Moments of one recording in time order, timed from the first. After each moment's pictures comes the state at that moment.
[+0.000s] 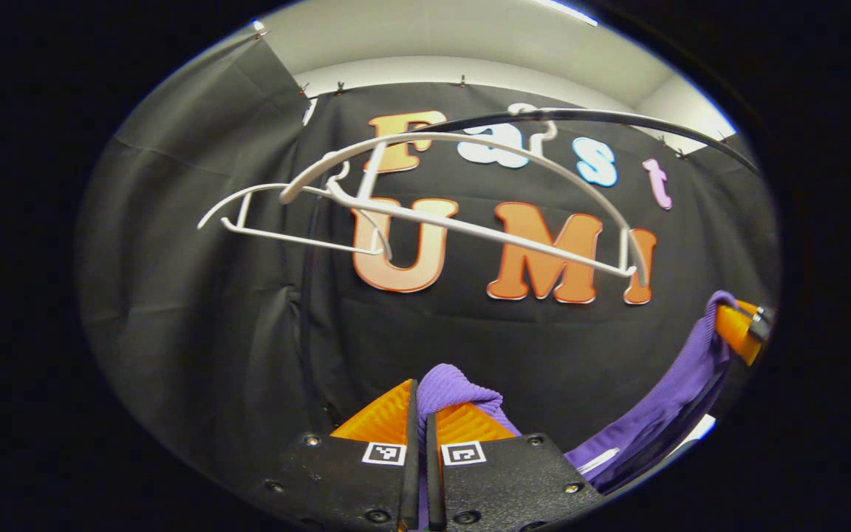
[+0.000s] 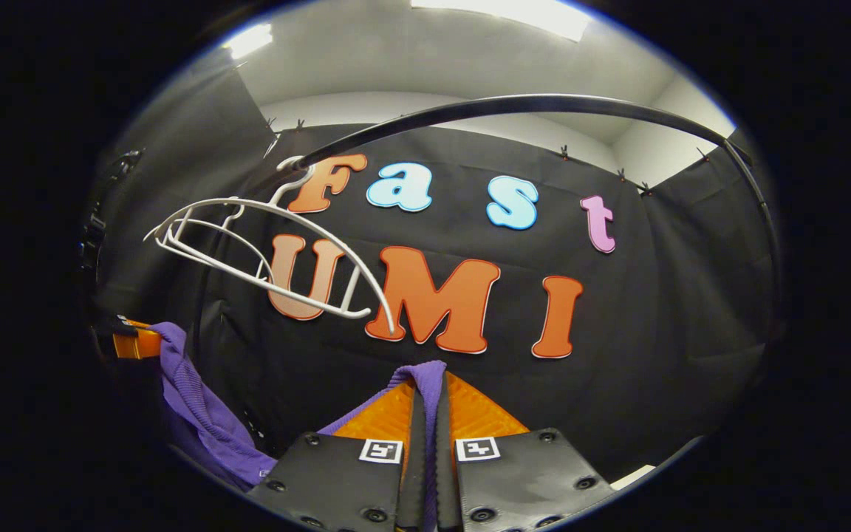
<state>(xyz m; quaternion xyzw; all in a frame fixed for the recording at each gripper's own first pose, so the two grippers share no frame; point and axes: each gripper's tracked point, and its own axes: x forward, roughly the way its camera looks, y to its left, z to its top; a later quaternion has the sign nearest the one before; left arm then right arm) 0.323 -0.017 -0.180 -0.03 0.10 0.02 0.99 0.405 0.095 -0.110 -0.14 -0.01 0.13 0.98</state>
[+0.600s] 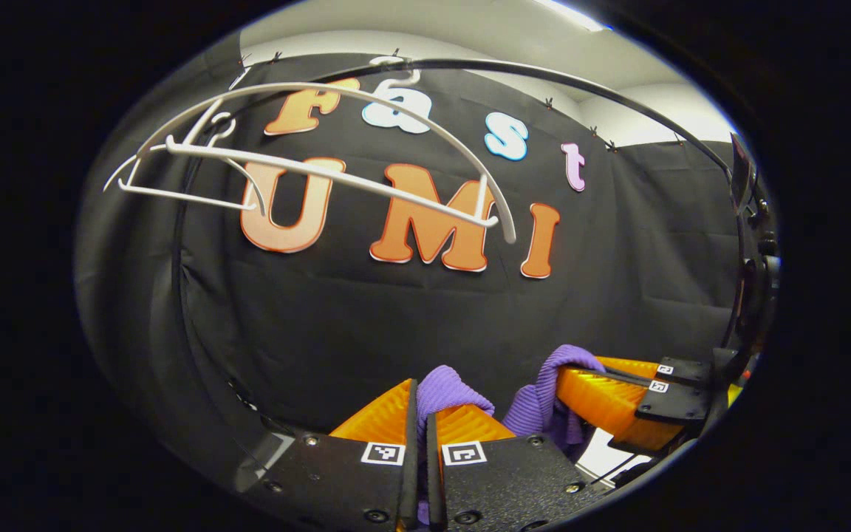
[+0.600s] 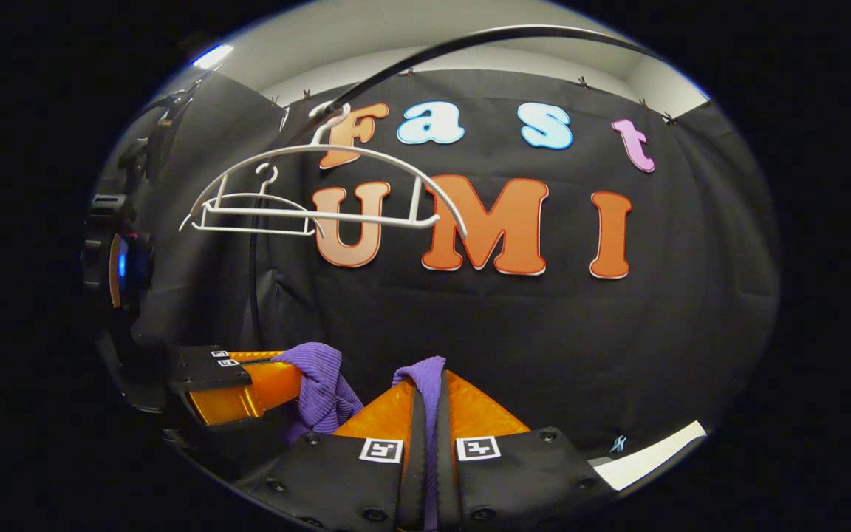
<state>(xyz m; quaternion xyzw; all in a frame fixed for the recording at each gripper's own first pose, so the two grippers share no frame) 0.310 -0.150 -0.233 -0.07 0.17 -0.14 0.97 0.373 0.111 -0.206 -0.09 0.15 0.17 0.97</state>
